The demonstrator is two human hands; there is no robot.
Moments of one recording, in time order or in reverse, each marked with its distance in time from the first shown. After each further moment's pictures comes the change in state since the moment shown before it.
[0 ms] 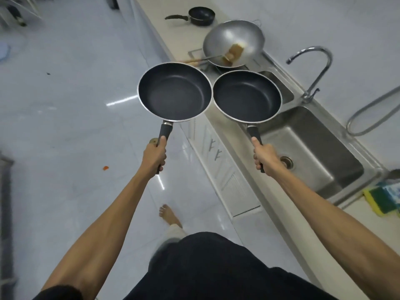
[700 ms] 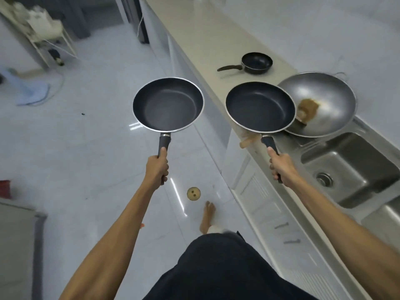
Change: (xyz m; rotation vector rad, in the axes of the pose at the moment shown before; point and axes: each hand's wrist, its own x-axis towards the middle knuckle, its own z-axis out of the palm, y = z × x) left_hand 0.405 0.156 -0.242 -0.133 0.114 -0.052; right_hand 0.211 -0.321 0.296 -0.031 0.005 -0.083
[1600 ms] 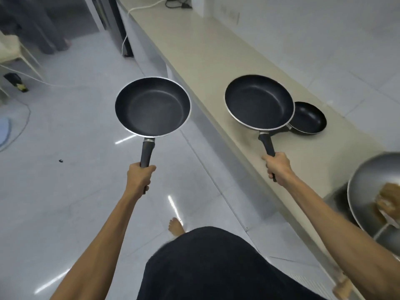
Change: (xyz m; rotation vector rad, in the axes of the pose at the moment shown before) left_hand 0.526 0.264 -0.077 0.201 0.003 0.057; right_hand 0.354 -0.359 0.262 -0.058 0.132 0.109
